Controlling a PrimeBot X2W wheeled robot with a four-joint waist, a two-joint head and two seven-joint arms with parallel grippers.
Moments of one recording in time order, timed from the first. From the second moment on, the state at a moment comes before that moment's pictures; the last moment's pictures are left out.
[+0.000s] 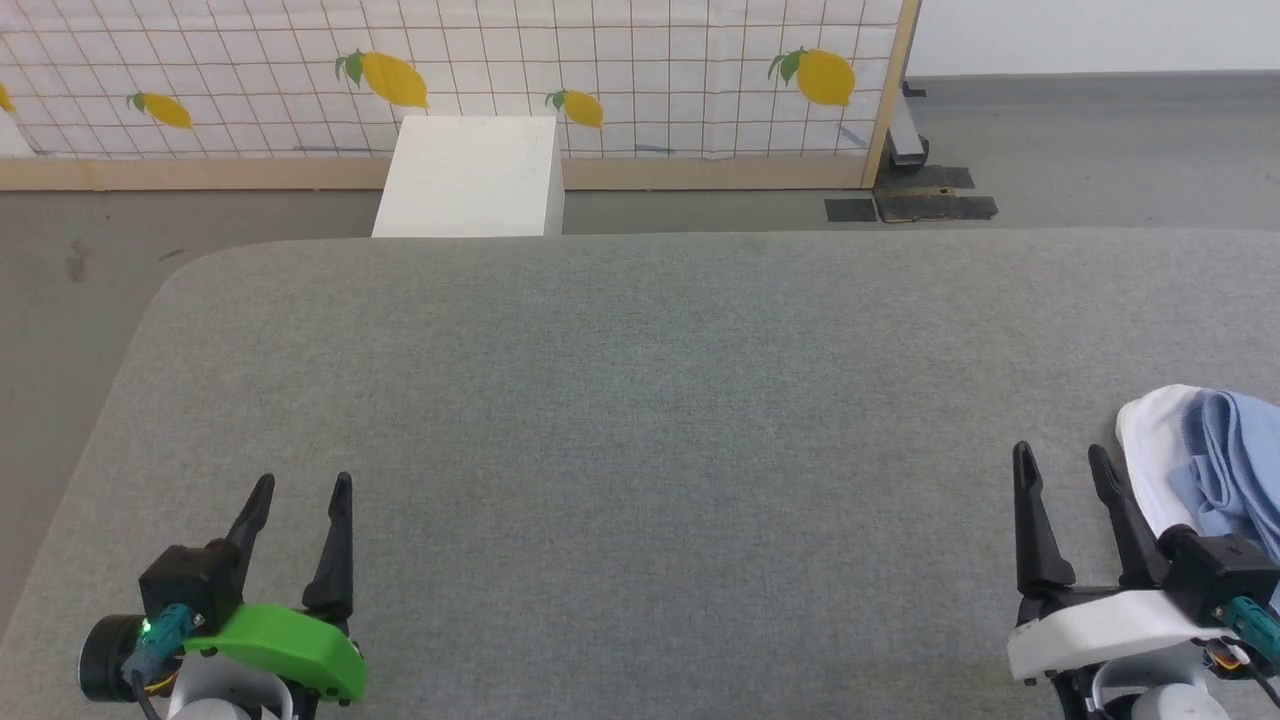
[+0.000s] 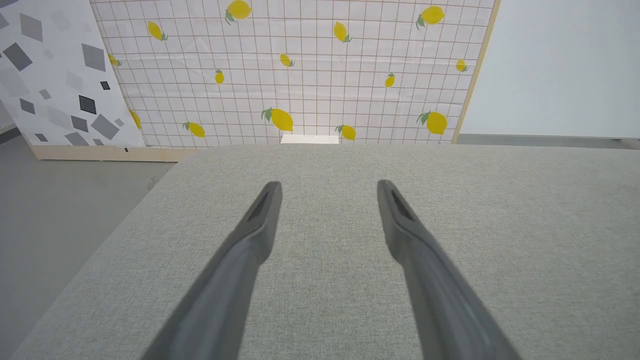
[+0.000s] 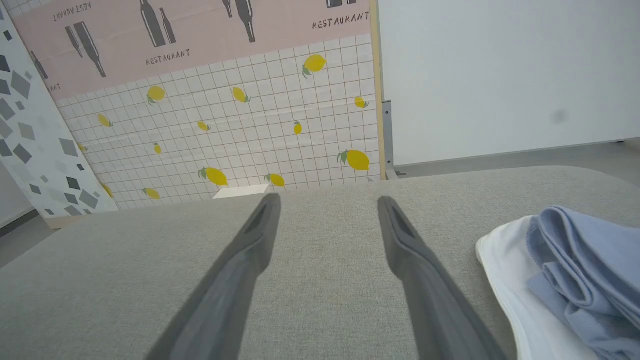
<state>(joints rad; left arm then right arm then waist) -0.04 0.31 -0.11 0.22 -0.35 -0.04 -0.25 -0.02 -0.05 -0.08 0.19 0.20 0.13 -0.26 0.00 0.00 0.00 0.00</state>
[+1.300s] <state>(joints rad) -0.04 0.29 -0.11 0.21 -0.35 -0.04 -0.24 -0.02 -0.05 -0.08 0.19 0.19 0.13 -0.24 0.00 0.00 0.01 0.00</state>
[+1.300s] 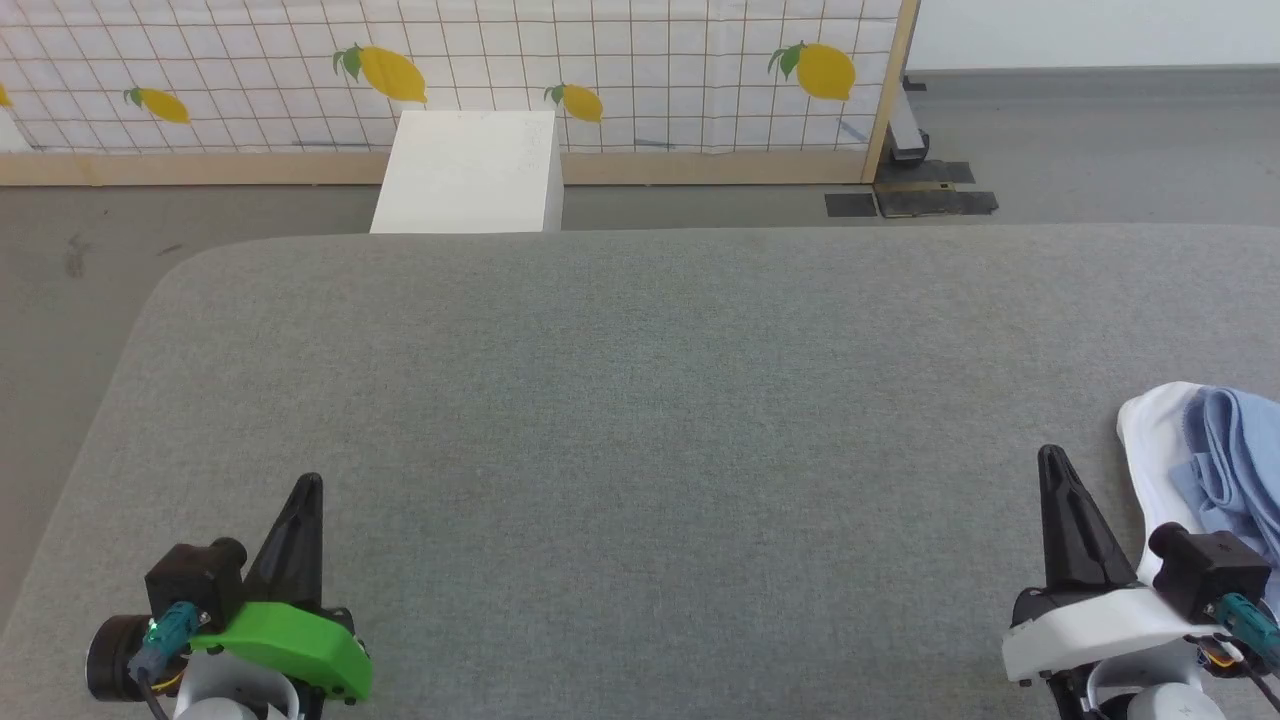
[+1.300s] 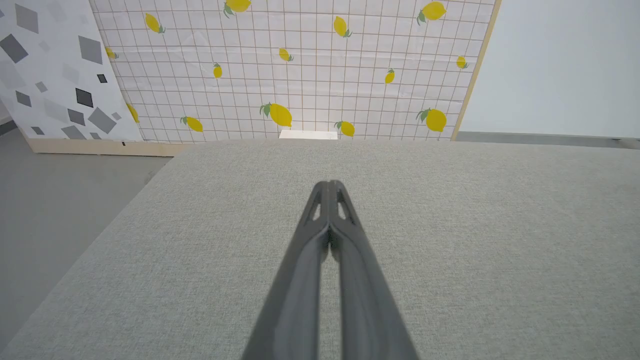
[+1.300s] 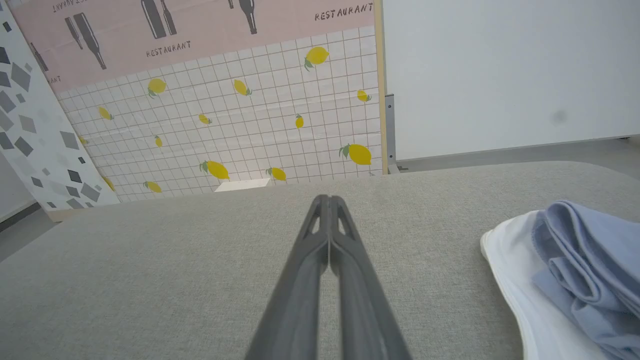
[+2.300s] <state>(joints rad) -0.04 0.23 -0.08 0.16 -0.27 -0.03 -0.18 -0.02 -0.05 -0.06 0.14 0.15 0.13 -0.18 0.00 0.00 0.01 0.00</state>
